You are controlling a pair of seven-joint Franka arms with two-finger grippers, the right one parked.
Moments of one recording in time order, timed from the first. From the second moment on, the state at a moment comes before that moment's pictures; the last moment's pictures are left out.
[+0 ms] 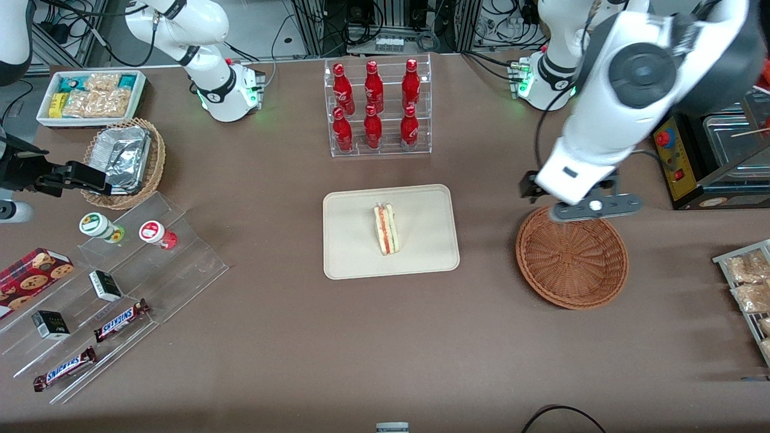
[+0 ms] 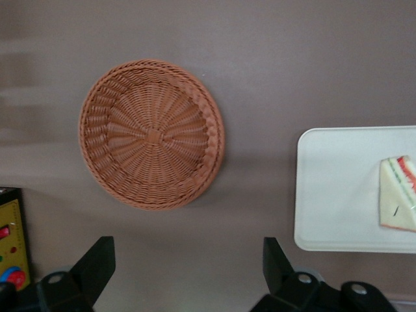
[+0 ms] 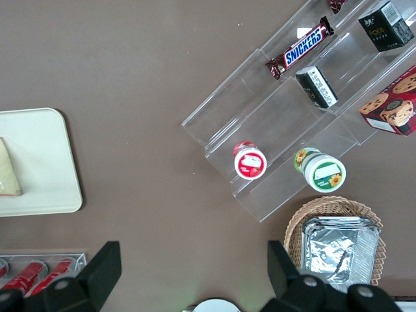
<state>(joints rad) -0.16 0.10 -0.19 -1.60 0.09 1.61 -0.38</state>
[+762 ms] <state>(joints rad) 0.04 -0.04 -0.13 -1.68 0.02 1.58 -0.05</state>
